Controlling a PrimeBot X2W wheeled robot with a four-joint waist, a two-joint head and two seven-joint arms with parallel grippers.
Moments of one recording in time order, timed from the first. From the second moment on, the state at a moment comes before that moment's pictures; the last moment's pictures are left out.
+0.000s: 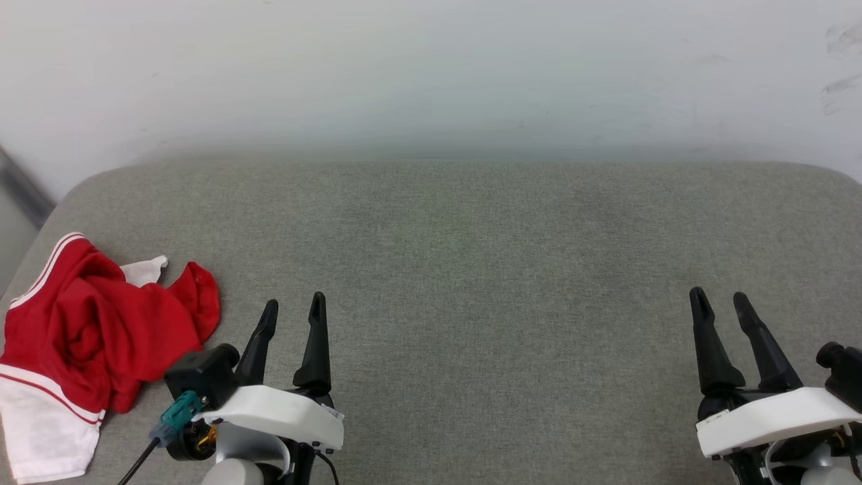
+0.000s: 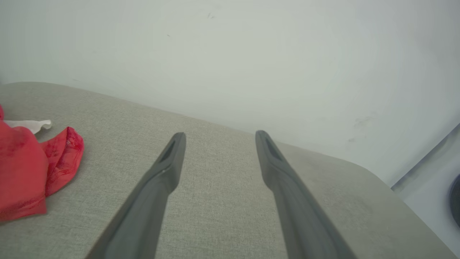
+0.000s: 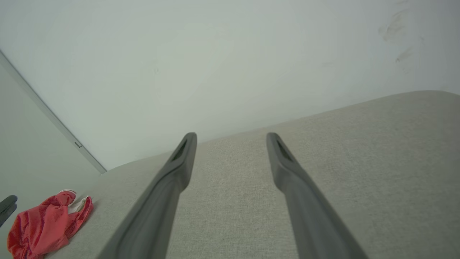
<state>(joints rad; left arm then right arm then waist) -0.09 0.06 -0.14 0.13 -0.47 0.00 -0.15 -0.02 -0.08 -0.03 0.01 0.48 0.13 -0.05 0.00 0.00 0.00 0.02</state>
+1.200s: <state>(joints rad) -0.09 0.09 -0.20 0.18 -0.16 0.08 -0.23 0.02 -0.05 -0.09 -0.06 0.10 0.13 -0.03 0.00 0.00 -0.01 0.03</state>
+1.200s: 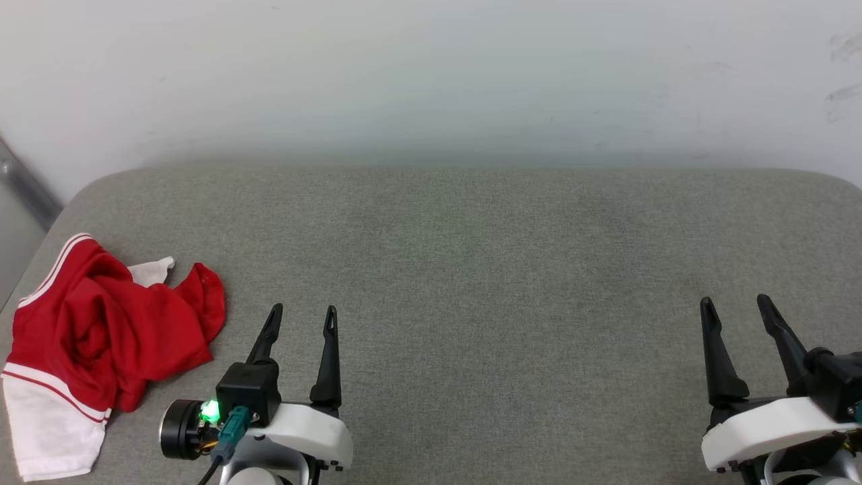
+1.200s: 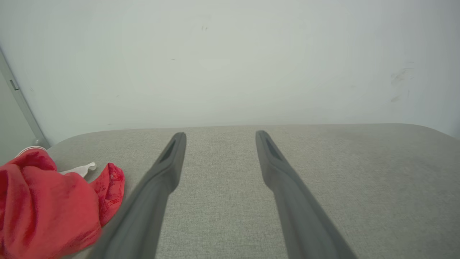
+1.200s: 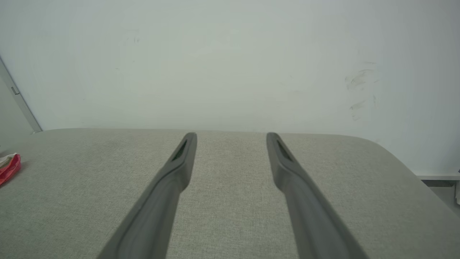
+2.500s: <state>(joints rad) -0.12 0.05 -0.13 0.23 -0.14 0.05 -0.26 0.05 -0.05 -0.10 -0.11 0.08 0.13 -0.03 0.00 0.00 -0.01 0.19</state>
